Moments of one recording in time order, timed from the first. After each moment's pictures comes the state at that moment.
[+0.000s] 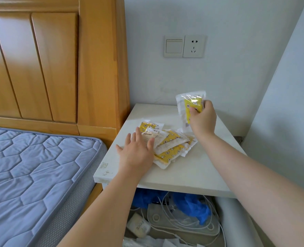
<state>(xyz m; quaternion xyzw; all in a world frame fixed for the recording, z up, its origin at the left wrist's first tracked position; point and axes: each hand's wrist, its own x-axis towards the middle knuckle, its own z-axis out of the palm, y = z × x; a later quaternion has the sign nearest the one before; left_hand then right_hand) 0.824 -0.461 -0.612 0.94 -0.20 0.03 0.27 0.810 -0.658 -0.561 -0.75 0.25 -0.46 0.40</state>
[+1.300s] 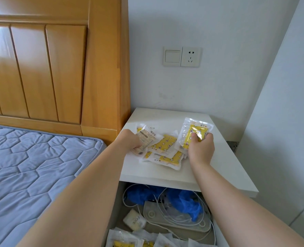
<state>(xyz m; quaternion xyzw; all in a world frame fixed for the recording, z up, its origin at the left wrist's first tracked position) 0.864 -0.457 -0.573 0.94 -0.14 -0.09 0.31 0.748 -0.623 -0.601 -0.67 0.34 -0.44 0.49</state>
